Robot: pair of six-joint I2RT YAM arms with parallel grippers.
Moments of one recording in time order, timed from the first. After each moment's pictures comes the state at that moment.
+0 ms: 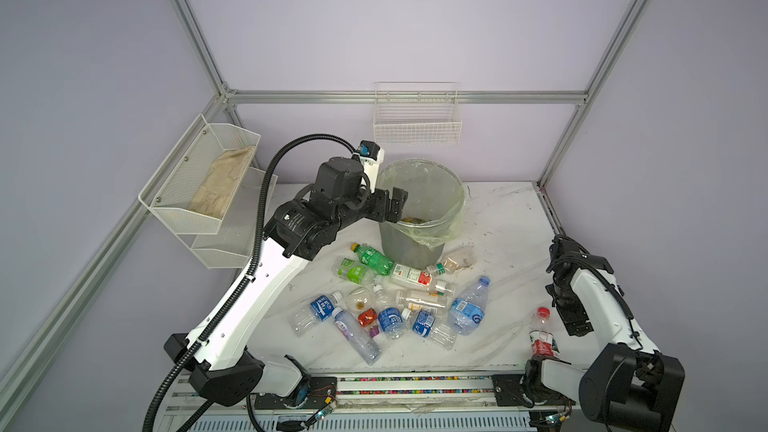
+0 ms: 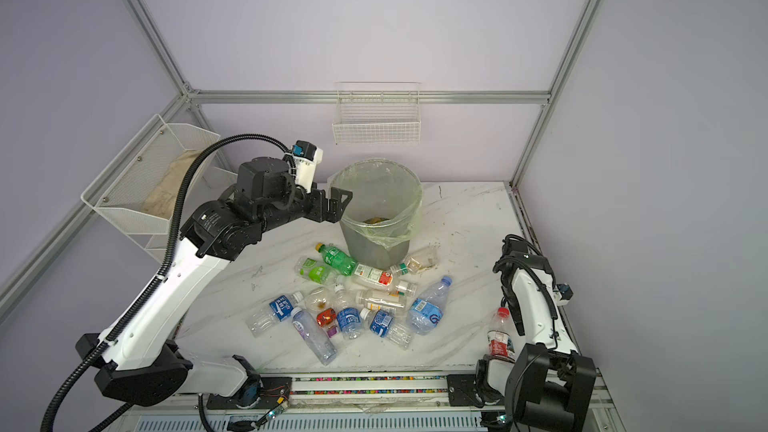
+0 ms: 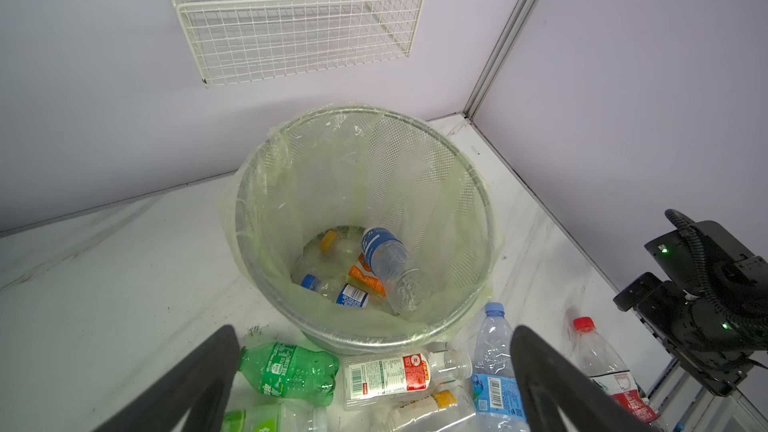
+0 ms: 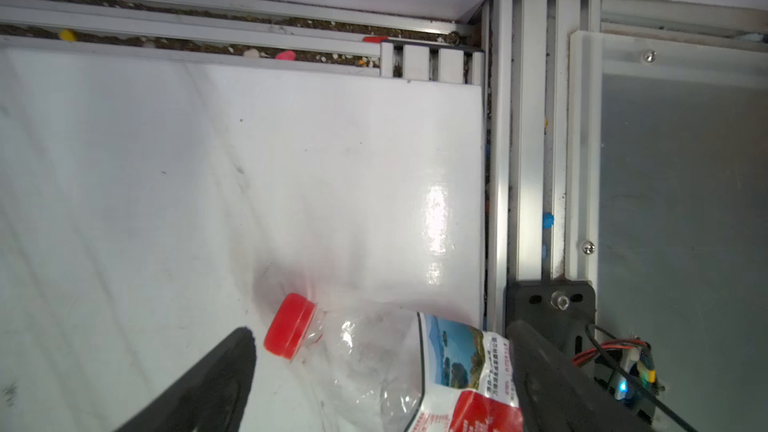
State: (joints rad) left arm -0.65 1.39 1.82 -0.88 -0.10 -0.25; right arm -0.23 1.20 0.86 -1.23 0.46 1.29
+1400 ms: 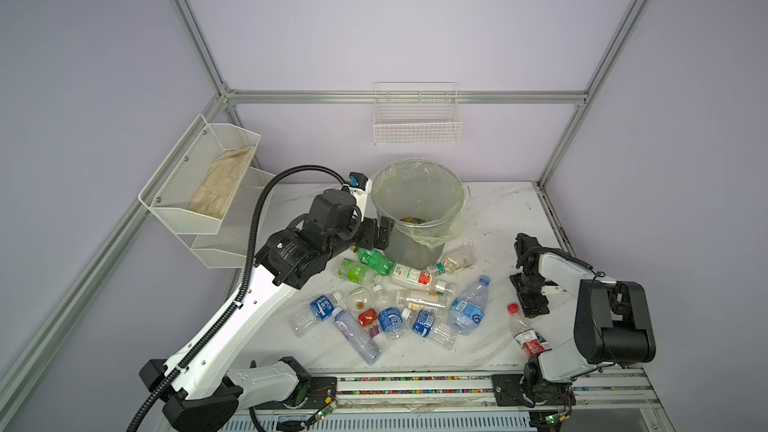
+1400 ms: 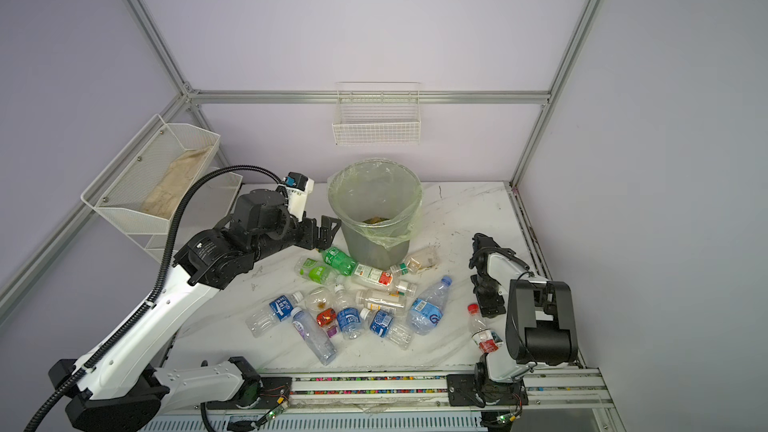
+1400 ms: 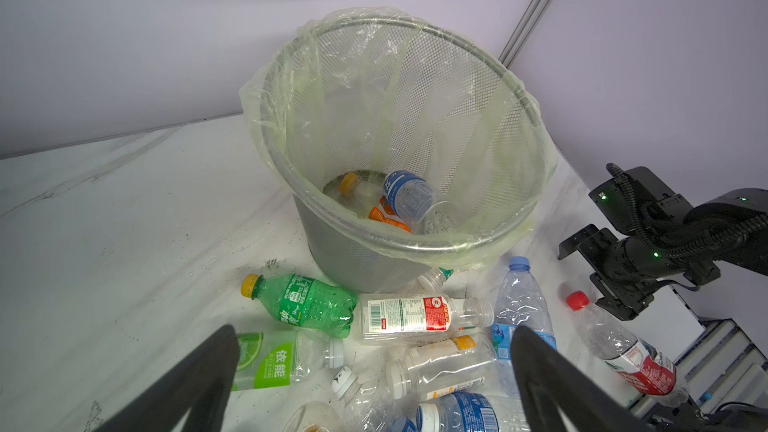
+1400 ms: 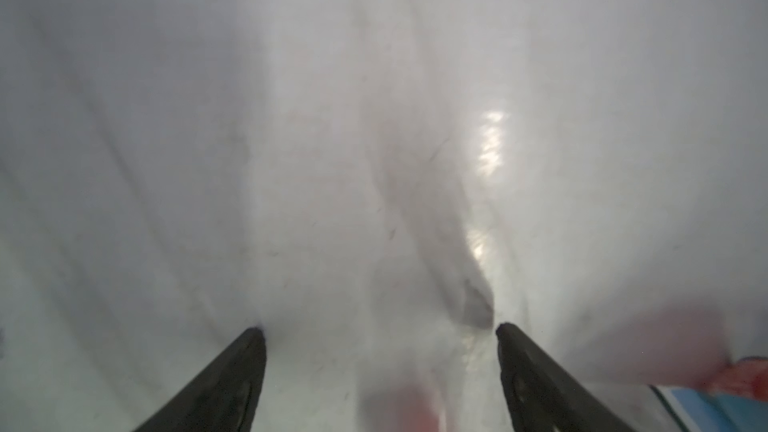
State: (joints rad) left arm -0.66 1.20 1.51 -0.84 -0.15 -0.29; right arm 0.01 1.55 0.84 -0.84 0.20 1.49
